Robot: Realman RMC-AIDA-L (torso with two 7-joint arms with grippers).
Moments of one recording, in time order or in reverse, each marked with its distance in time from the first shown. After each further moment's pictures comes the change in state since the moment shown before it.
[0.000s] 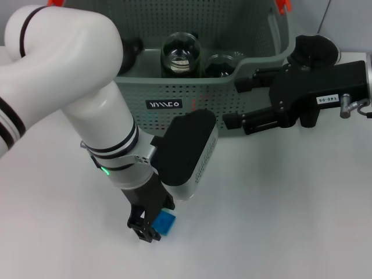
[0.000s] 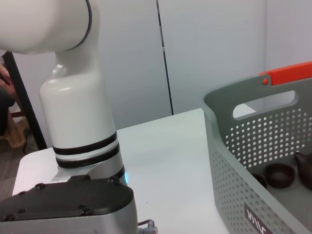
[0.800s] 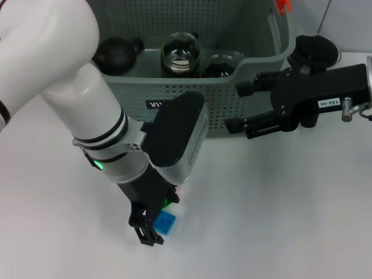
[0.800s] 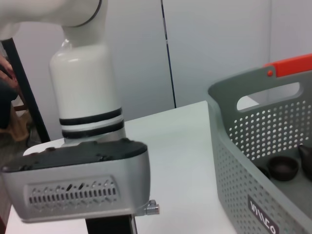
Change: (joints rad) left arm 0.001 0.003 -0.114 0.003 -0.040 0.054 0.016; right arm -0.007 -0.006 -0.015 -0.004 -0.001 -0.003 0.002
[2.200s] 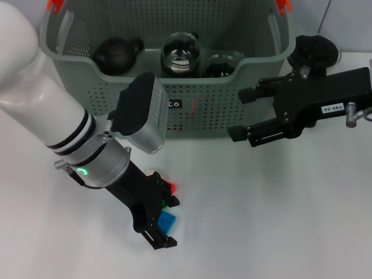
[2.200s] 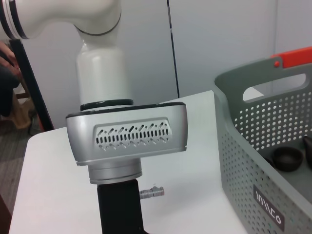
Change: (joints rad) left arm 0.016 0.038 -0.224 -0.210 -0.158 -0.038 -0.017; right arm -0.022 -0.005 -0.038 -0.063 -0.009 -0.019 0.039
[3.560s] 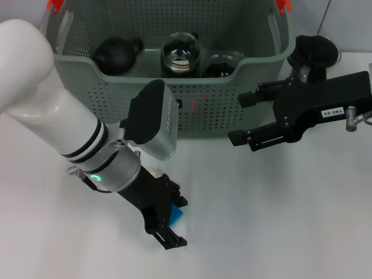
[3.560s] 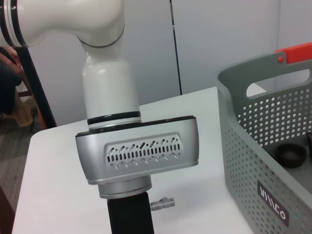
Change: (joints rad) left arm -0.003 -0.026 0.013 -0.052 0.000 -0.094 0.008; right arm -0.008 0.001 -0.009 -0.003 0.000 -0.003 0.000
